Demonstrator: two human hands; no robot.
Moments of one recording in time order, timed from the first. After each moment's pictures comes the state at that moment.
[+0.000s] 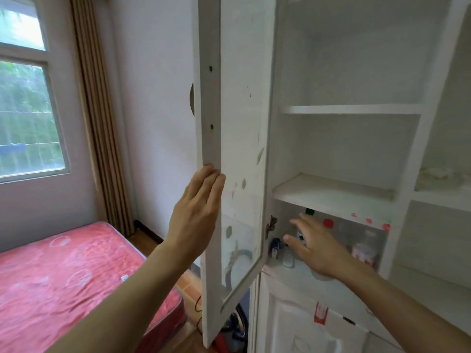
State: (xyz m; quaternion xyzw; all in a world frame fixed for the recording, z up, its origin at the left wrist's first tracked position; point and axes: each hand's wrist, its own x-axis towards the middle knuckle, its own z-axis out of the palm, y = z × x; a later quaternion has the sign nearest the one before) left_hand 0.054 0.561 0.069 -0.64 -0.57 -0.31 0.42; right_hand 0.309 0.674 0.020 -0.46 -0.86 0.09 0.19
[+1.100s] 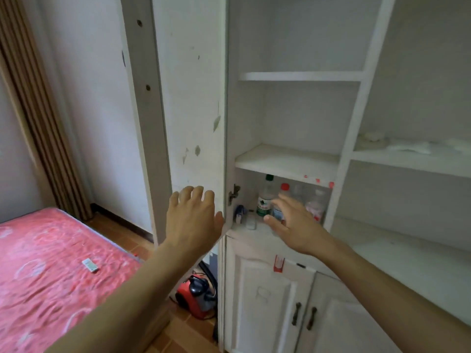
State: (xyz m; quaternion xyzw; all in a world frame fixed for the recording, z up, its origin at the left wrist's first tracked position) left_hand 0.124 0.552 0.018 -0.64 -0.72 -0.16 0.21; right_hand 0.351 0.612 0.012 -0.52 -0.83 0.10 0.19
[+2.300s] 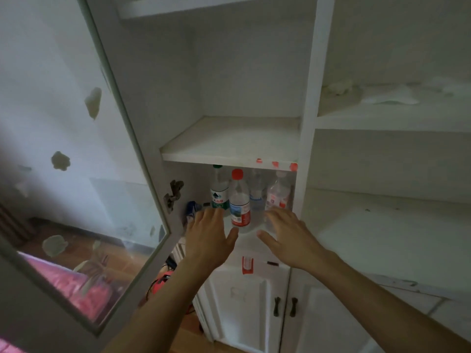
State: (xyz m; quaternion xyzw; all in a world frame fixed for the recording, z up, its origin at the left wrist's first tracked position) left_hand 0.236 0.763 -0.103 -0.72 -0.67 -0.18 0.00; right_hand 0.439 0.747 -0.089 -0.58 -0.79 0.10 0.17
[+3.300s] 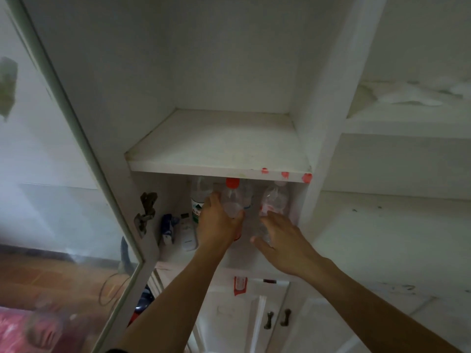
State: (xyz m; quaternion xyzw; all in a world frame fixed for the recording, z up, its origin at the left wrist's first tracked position) left_hand 0.265 0.902 -0.145 -0.65 -0.63 -0.39 -0.19; right_hand 0.422 0.815 -0.117 -0.65 -0.74 0.10 0.15
